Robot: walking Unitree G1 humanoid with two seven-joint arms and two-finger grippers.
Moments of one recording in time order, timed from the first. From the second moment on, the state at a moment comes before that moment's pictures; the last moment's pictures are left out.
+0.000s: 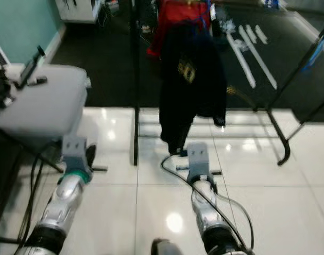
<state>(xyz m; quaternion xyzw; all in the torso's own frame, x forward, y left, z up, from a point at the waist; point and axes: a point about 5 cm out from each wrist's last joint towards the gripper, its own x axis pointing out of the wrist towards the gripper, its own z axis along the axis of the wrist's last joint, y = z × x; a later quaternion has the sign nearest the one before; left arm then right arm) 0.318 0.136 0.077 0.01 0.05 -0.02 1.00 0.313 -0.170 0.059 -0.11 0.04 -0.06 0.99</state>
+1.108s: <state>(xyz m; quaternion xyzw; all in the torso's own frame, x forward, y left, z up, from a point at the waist) 0.318 0.135 0.081 0.01 0.05 -0.03 1.00 0.311 -0.167 0.069 -0.13 0.00 -0.06 0.99</state>
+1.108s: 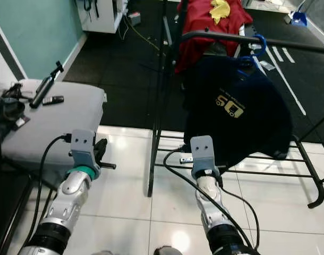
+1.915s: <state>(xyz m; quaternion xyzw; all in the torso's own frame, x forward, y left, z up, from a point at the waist) 0.318 0.136 0.077 0.02 0.07 -0.01 1.00 0.309 -0.164 0.069 -0.14 0.00 -0.05 0.99</state>
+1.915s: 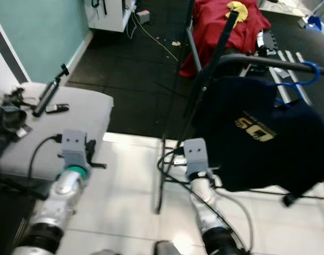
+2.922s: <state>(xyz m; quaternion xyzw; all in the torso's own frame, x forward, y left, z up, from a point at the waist) 0.319 0.142 0.076 0.03 0.08 -0.01 1.00 0.308 -0.159 0.068 -0.13 0.00 -0.05 0.99</state>
